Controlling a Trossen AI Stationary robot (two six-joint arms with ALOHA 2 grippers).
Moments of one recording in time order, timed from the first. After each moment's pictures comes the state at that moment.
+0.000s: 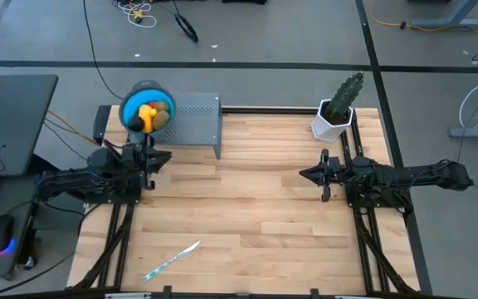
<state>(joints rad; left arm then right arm) 0.12 0.00 0.06 0.30 -0.06 0.01 -0.01 0.31 0.01 0.20 0.07 0.16</state>
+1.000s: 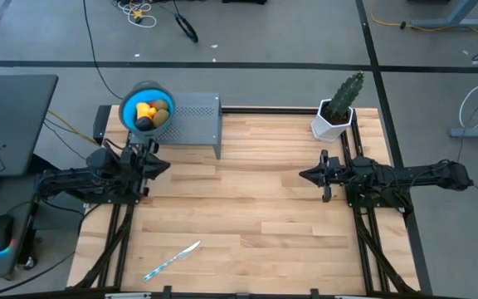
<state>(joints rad) 0.10 0.01 0.05 0.35 0.11 -0.09 -0.01 0.31 0.01 0.20 0.05 0.19</state>
